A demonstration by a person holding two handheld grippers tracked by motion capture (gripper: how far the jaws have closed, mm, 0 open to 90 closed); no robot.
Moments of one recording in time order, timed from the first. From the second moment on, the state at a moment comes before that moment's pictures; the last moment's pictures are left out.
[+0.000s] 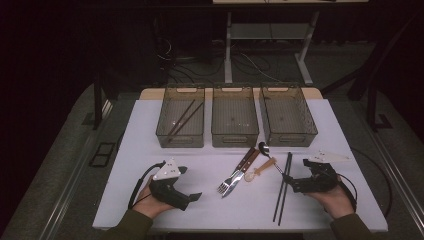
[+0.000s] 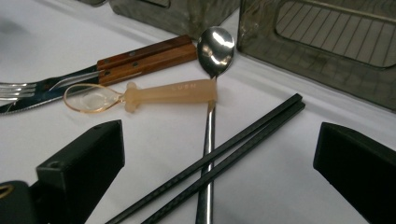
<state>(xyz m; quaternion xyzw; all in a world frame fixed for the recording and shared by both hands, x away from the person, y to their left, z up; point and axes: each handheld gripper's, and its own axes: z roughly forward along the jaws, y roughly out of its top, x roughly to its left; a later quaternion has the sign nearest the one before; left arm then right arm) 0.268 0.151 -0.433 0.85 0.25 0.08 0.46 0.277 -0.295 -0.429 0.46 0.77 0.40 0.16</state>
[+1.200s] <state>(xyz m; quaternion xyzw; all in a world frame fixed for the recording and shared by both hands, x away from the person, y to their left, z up) 0.268 0.147 -0.434 0.85 0.25 0.07 0.45 0.338 -0.293 -0.439 0.55 0.75 0.34 0.16</state>
